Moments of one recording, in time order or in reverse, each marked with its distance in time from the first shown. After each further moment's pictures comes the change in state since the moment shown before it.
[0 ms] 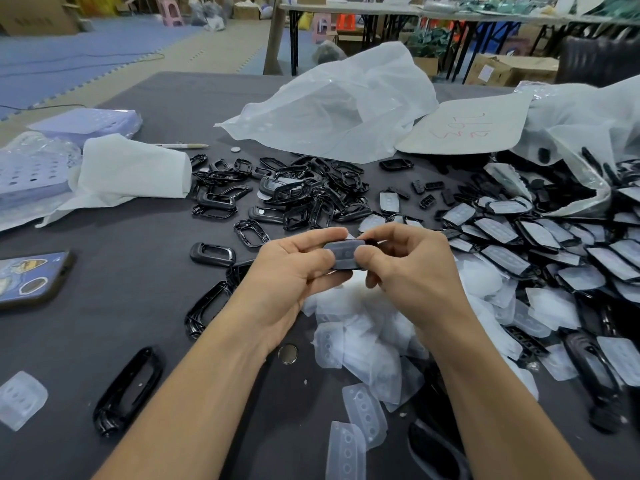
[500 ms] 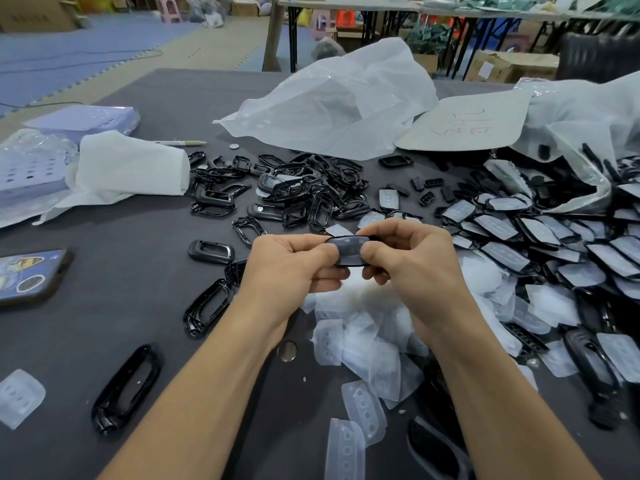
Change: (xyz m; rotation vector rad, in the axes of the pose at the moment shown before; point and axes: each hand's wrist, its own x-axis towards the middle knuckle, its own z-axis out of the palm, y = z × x) left_hand -0.006 0.000 0.006 0.253 0.146 0.119; right_hand 0.000 -0.006 0.000 0.172 -0.008 0.040
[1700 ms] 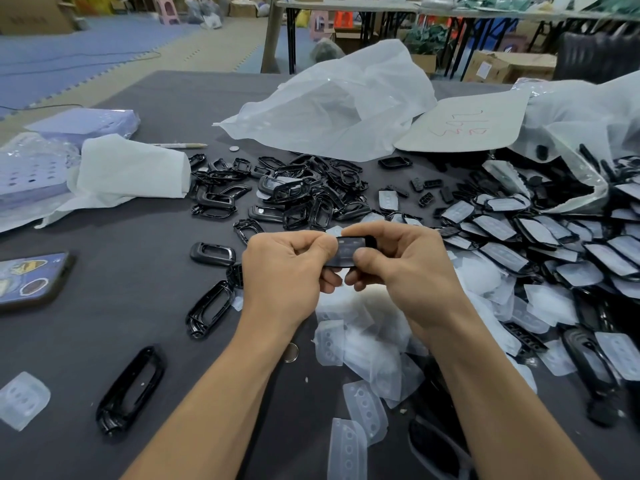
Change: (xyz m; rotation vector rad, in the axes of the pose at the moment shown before) left_hand 0.000 -0.004 0.004 0.218 0.196 0.287; right_hand -0.001 0.001 0.001 0.071 -0.174 -0.034
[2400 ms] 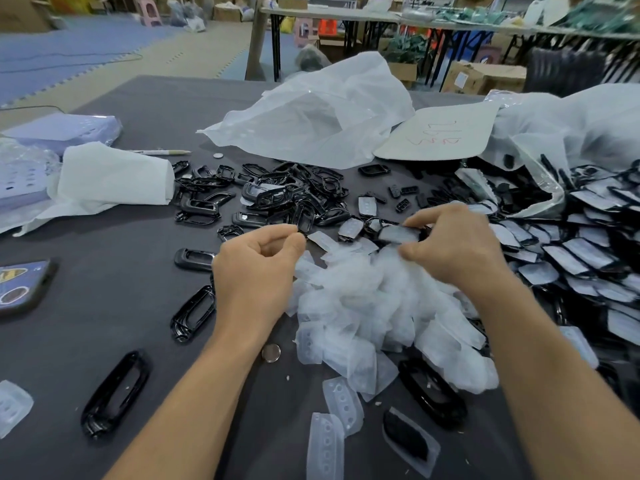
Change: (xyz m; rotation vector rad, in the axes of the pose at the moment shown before) left_hand 0.003 -0.003 -0.009 0.145 0.151 -0.017; right_hand 0.021 -0.038 -0.068 -1.102 0.263 0.213
